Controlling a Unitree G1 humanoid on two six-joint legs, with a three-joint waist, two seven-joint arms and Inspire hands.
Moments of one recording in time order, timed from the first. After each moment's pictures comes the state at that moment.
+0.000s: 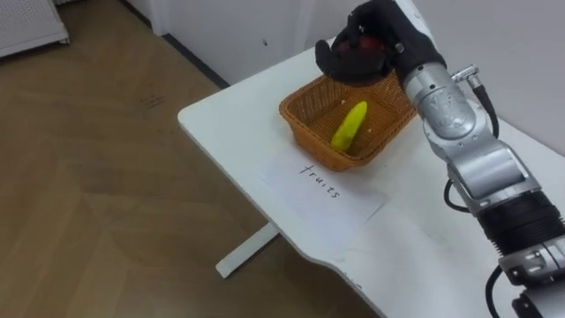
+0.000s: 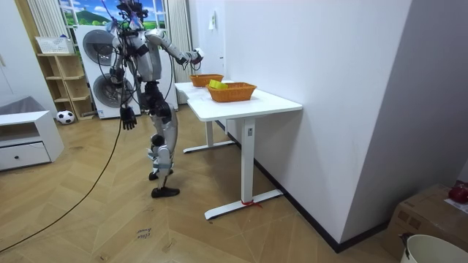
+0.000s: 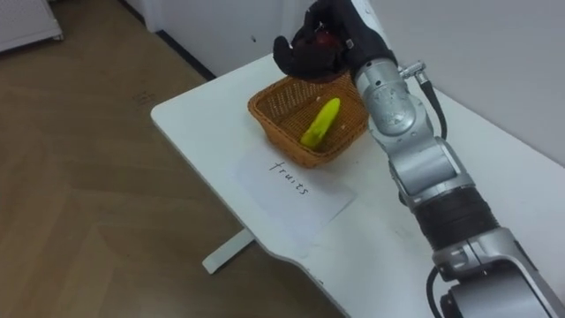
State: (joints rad) left arm 0.42 0.27 0.12 0.86 0.37 0.15 -0.09; right arm -0.60 -0.43 0.33 0.34 -0.01 0.10 -0.07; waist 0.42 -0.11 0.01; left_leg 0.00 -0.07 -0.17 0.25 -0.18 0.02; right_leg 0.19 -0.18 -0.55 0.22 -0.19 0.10
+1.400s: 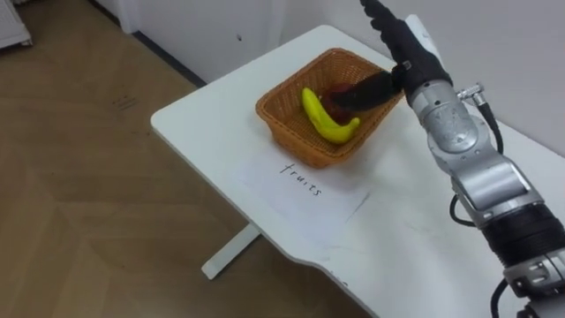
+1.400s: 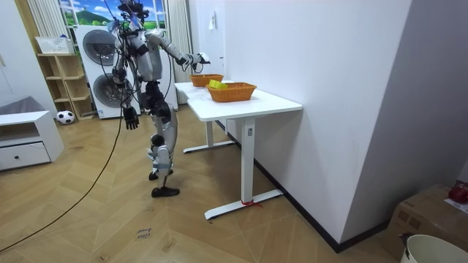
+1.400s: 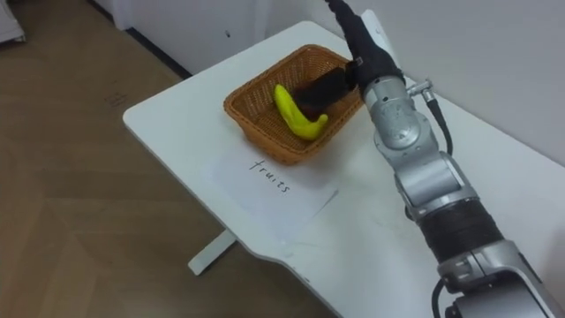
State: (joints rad) left arm 0.38 0.26 0.12 0.82 0.34 0.15 -0.05; right arm -0.59 -0.44 0.29 0.36 -0.01 0.10 -0.11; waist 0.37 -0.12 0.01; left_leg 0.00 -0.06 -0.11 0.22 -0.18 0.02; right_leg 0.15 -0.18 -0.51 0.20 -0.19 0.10
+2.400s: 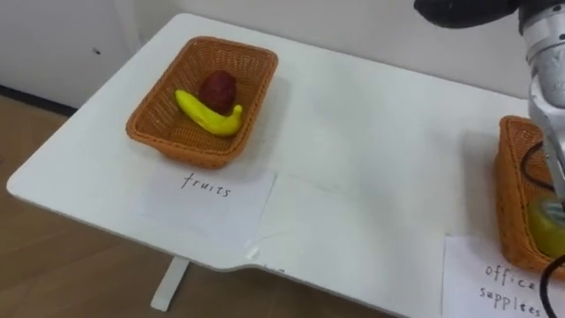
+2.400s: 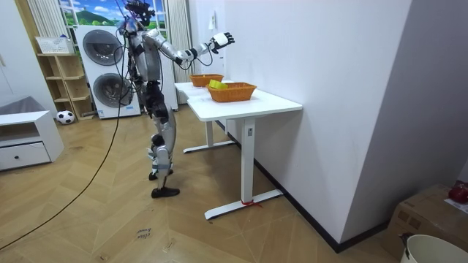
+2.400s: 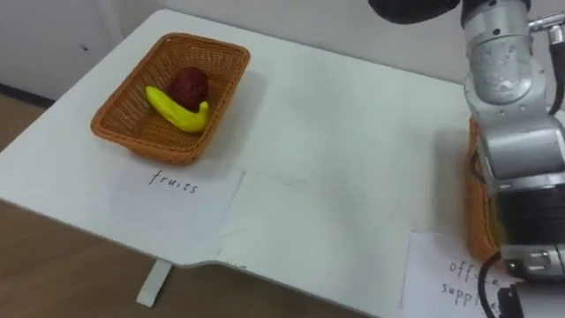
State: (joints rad) left arm 0.25 0.26 0.11 0.83 0.35 0.15 -0.01; right arm -0.59 -0.62 0.01 0.17 -0.01 0.10 -0.15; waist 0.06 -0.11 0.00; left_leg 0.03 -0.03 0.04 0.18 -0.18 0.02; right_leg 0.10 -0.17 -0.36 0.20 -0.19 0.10
